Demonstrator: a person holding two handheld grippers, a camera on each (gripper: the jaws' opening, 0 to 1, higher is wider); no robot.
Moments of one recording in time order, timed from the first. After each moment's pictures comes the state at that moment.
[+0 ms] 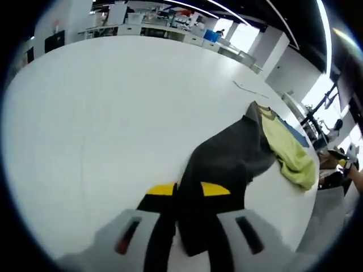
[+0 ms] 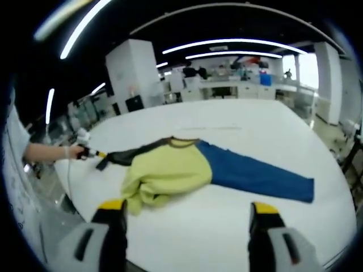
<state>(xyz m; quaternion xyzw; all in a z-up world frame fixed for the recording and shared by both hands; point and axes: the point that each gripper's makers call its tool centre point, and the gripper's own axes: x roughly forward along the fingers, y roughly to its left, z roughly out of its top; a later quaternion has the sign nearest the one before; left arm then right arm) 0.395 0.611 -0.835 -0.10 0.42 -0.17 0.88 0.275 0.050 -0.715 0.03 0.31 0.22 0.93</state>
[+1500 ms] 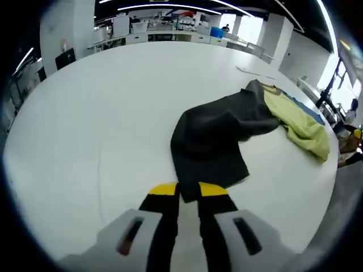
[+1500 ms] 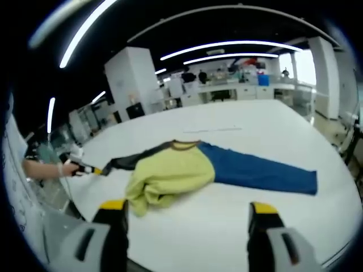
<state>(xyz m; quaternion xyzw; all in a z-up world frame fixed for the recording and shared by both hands) 0.331 0.617 -0.846 -0.01 0.42 -0.10 0.90 0.263 0.051 -0.715 0.06 0.29 0.22 0.93</state>
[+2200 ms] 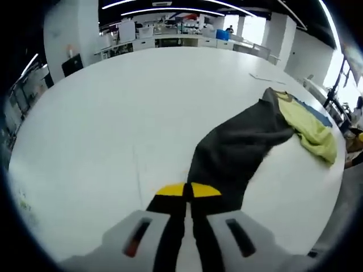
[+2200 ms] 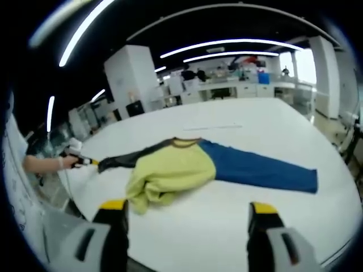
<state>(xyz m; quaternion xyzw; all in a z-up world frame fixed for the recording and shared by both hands) 0.347 0.666 -0.821 0.01 0.41 -0.08 0.91 0.262 0.052 -0.719 0.06 0.30 0.22 0.93</state>
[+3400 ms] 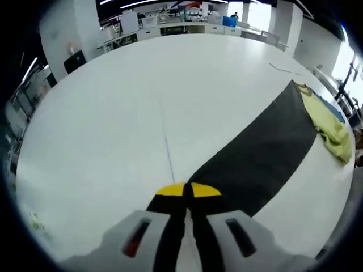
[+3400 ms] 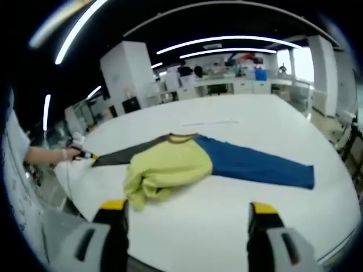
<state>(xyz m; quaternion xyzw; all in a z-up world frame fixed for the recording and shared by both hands) 0.372 0.709 -0.840 0.03 0.45 -0.05 0.89 0.257 0.049 -0.725 0.05 0.32 0.21 0.92</state>
